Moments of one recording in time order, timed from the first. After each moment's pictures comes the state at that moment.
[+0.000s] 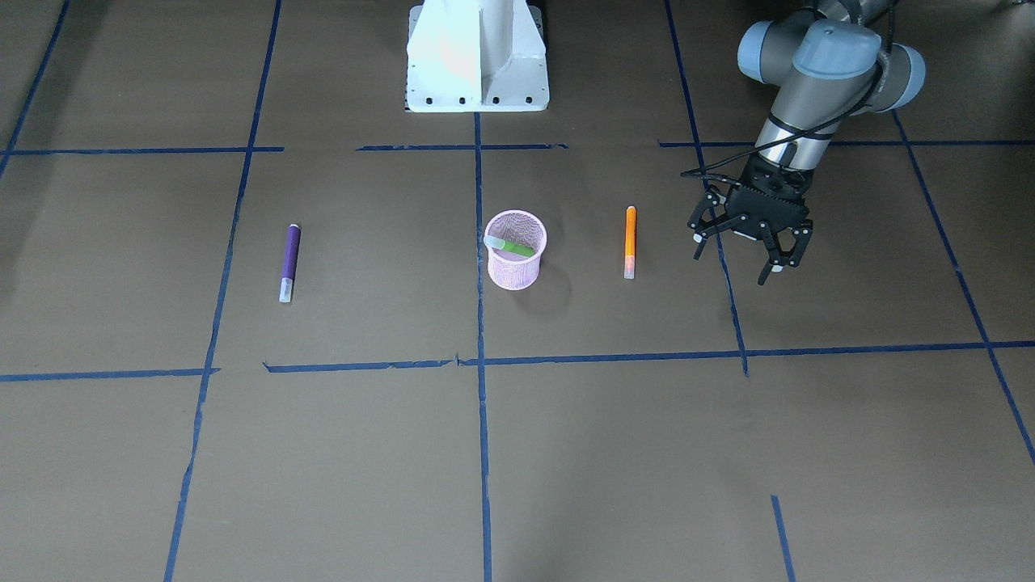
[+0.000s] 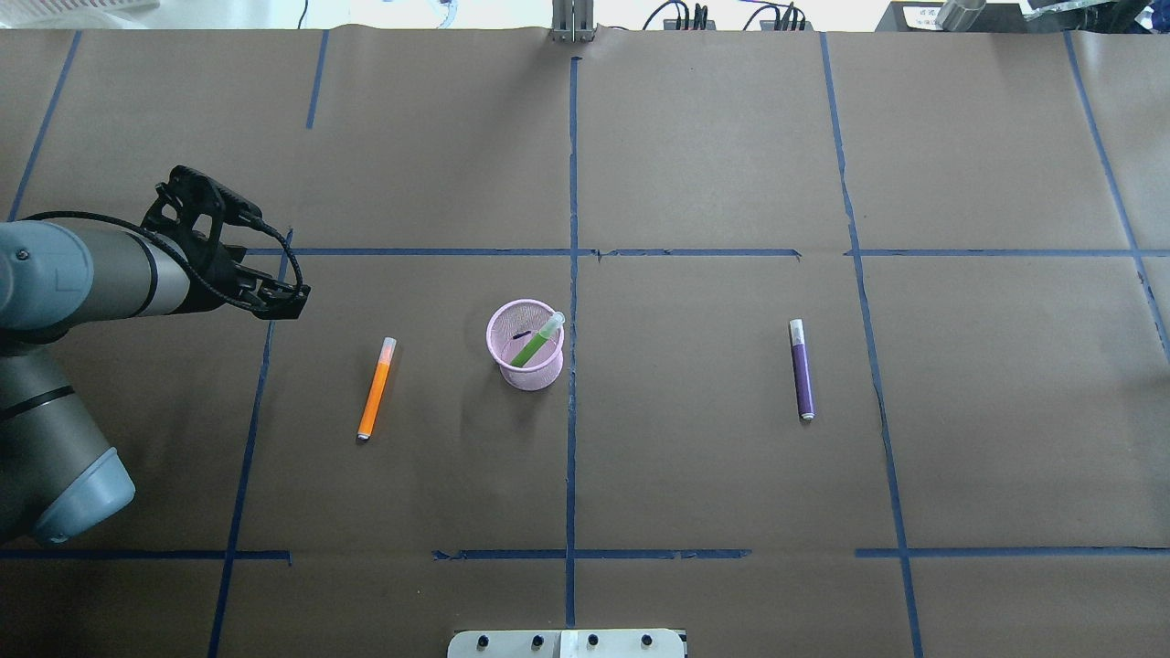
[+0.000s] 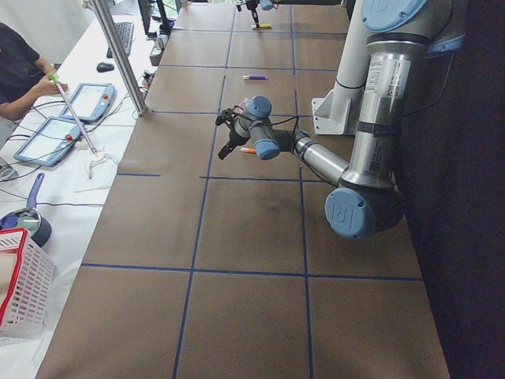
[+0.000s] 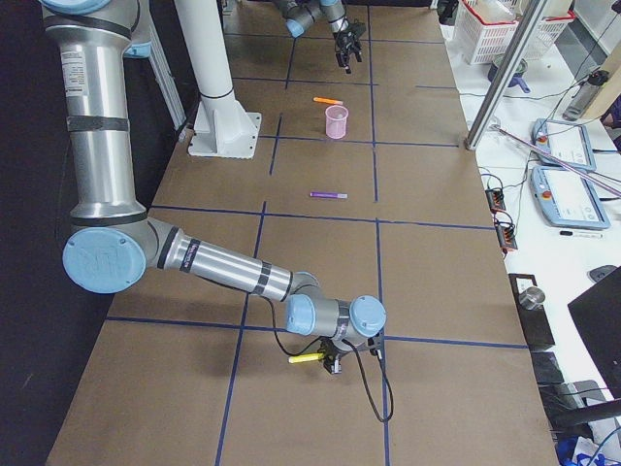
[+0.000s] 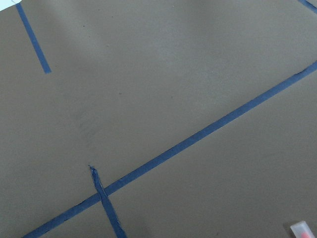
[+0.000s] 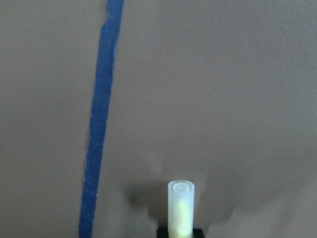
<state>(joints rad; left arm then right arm) -0.71 -1.71 -1.84 -2.19 -1.71 -0.60 1.36 -1.53 1.18 -1.38 2.36 -0.15</state>
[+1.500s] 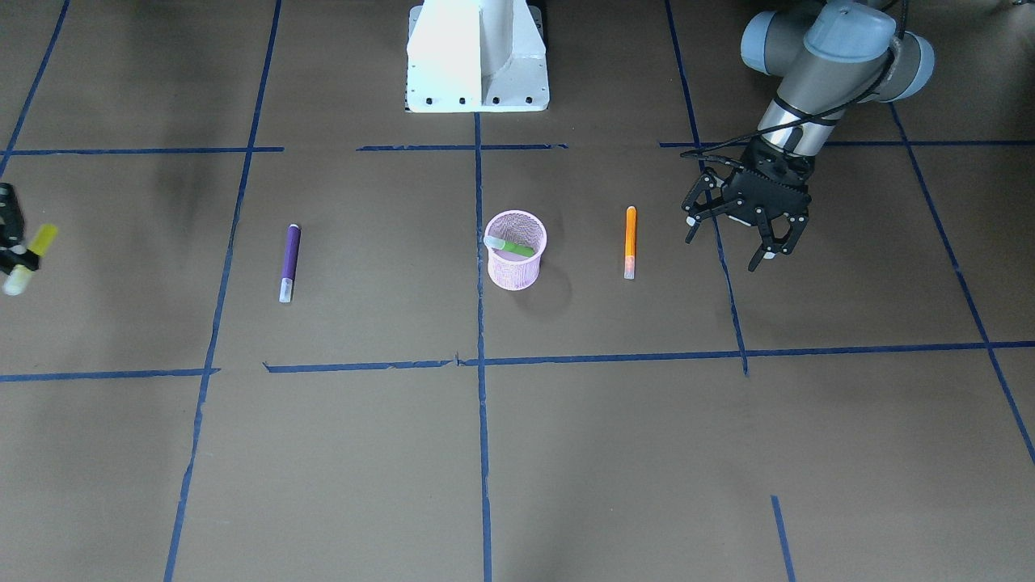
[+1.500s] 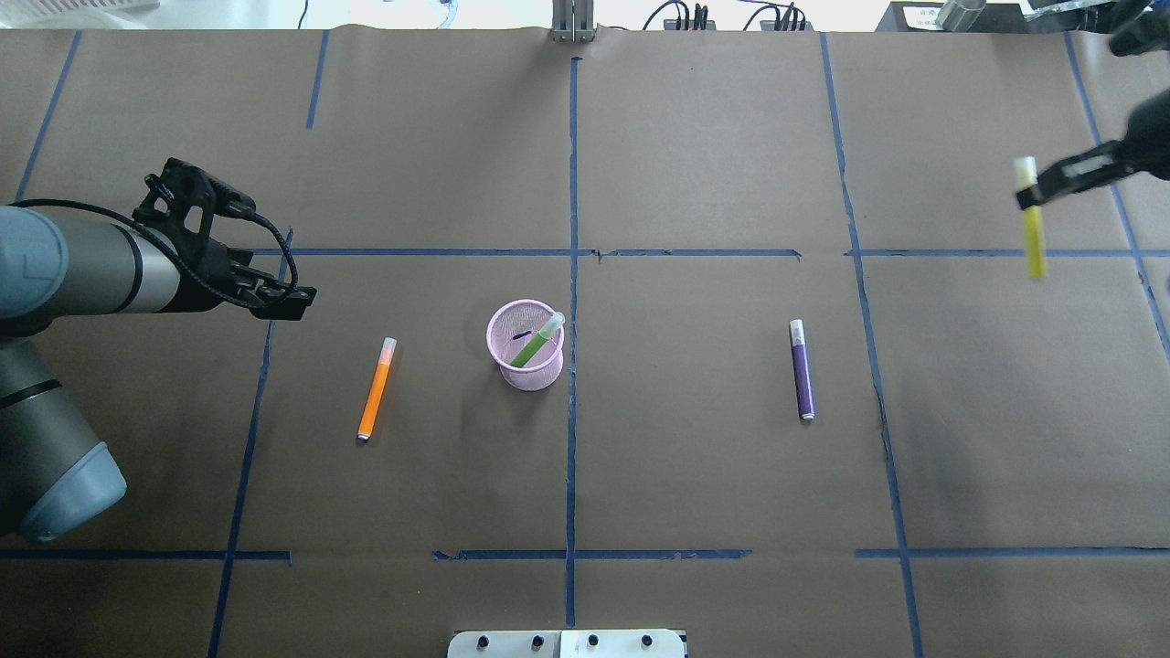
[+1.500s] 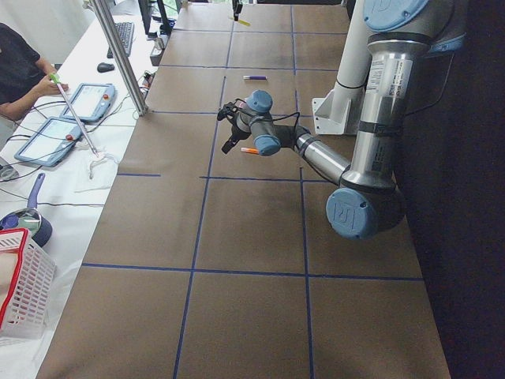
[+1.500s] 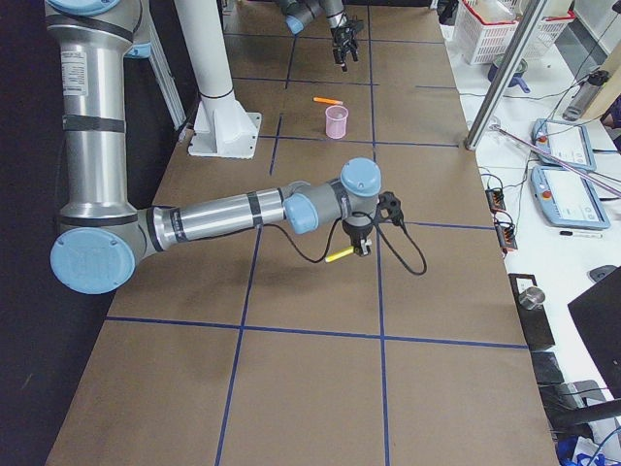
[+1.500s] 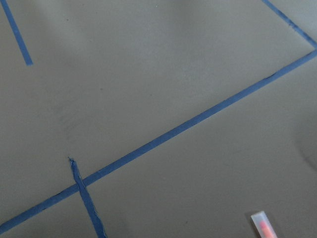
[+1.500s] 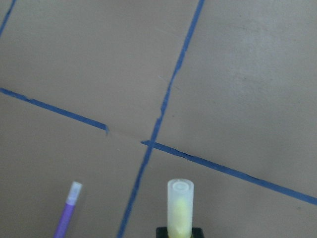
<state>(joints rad) -0.73 -1.71 -1.88 -2.19 -1.79 -0.63 1.17 -1.42 1.89 -1.26 2.34 0.53</state>
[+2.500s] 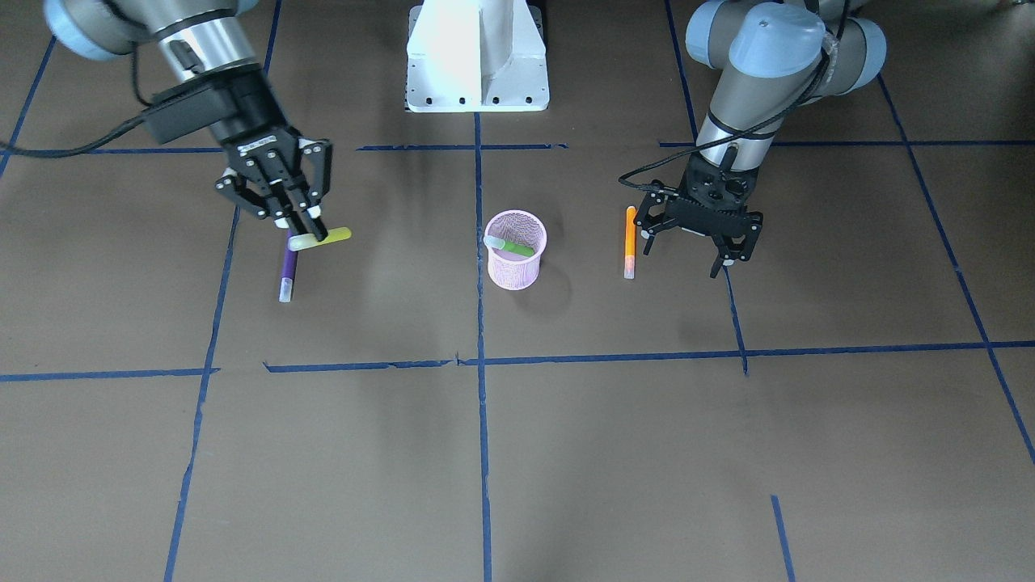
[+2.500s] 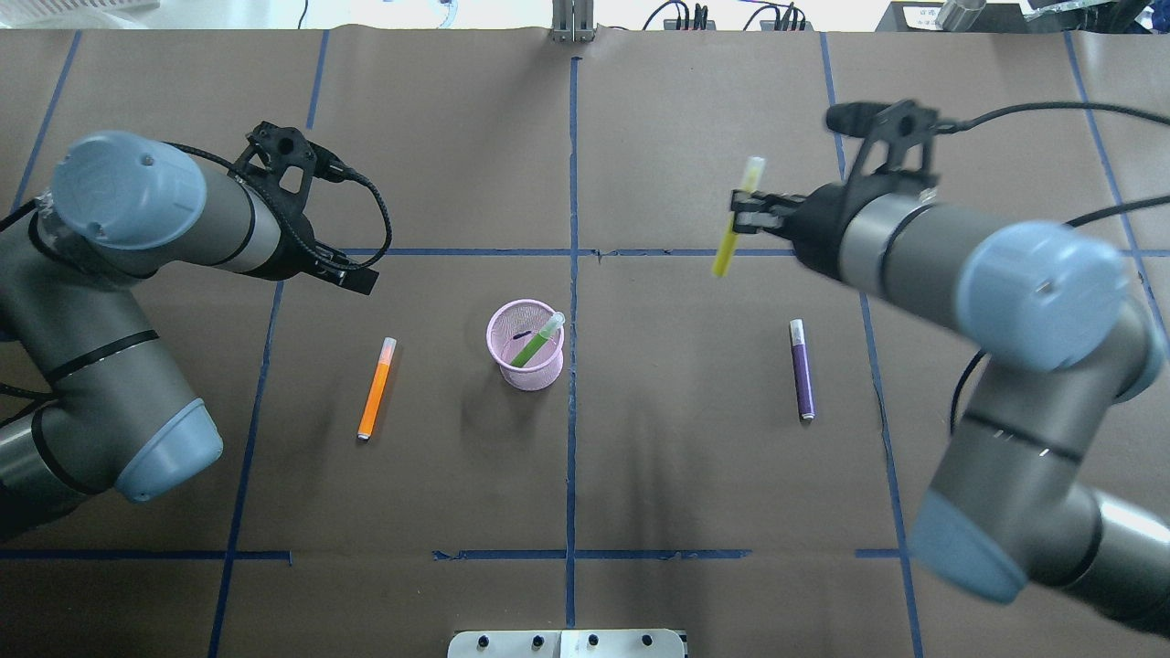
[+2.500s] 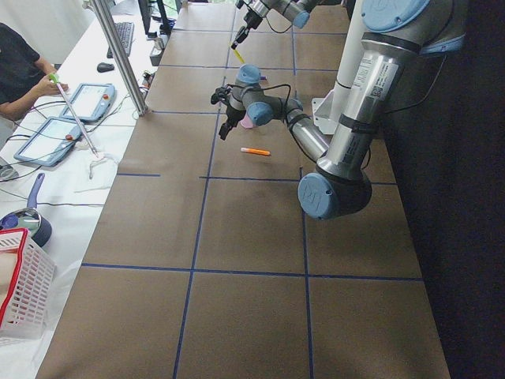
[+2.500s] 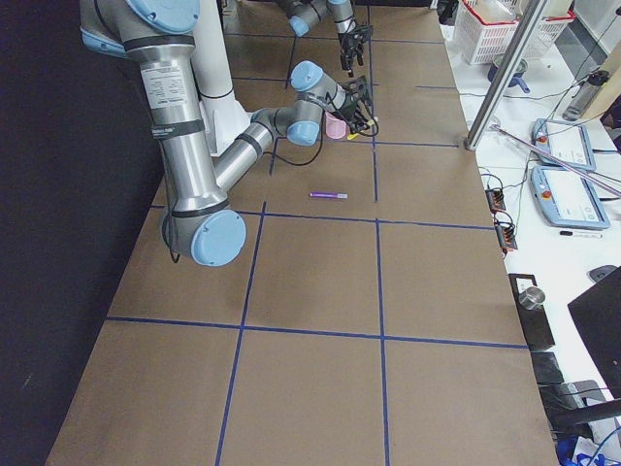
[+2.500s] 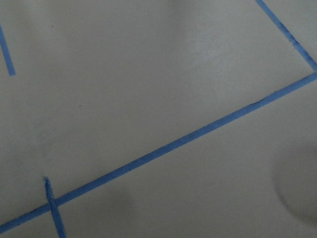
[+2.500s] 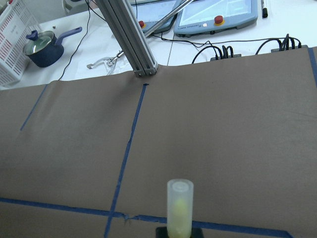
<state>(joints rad) -0.71 -1.94 -1.87 -1.78 -1.82 -0.66 0.53 -1.24 2.05 -1.10 1.32 1.18</state>
